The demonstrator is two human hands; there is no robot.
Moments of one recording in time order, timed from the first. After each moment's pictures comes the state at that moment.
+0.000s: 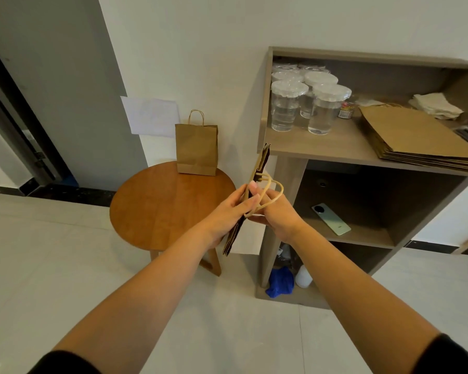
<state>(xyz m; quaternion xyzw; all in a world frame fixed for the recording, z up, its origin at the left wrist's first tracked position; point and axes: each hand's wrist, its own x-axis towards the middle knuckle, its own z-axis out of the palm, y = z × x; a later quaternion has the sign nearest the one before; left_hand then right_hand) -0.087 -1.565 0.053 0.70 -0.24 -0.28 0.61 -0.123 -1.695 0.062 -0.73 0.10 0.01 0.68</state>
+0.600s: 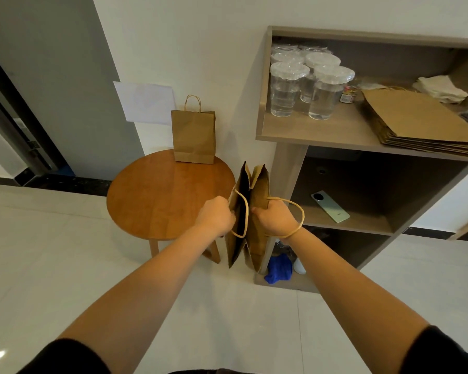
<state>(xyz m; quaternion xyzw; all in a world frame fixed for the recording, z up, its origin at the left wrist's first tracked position) -0.082 -1.564 0.033 0.93 -0.12 -0.18 0.31 -0.128 -1.701 0.028 -0.87 0.15 0.05 0.47</state>
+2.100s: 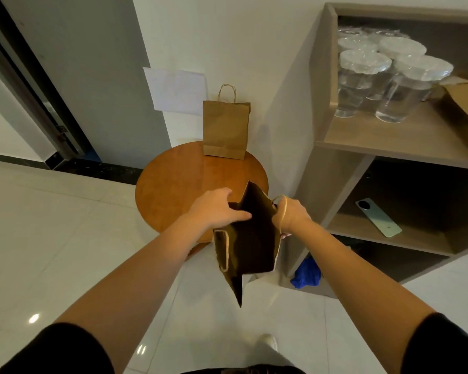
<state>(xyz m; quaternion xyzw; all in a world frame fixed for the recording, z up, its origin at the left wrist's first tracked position) 0.038 -1.480 -0.002 0.94 -0.16 -0.18 0.24 -0.016 -1.658 -0.003 -0.93 0.16 0.17 0.27</state>
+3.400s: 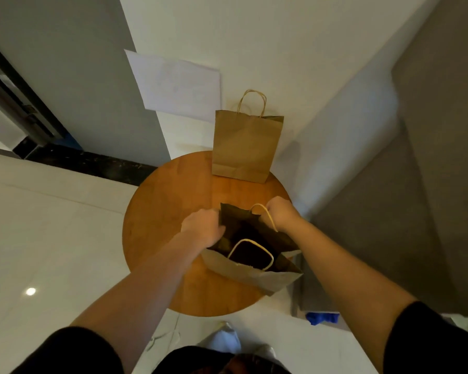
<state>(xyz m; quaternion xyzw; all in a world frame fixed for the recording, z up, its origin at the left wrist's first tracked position) 0.325 -1.459 -0.073 0.95 -0.14 -0.25 0.09 0.309 -1.644 -0.059 -0.92 0.18 0.26 0.24</state>
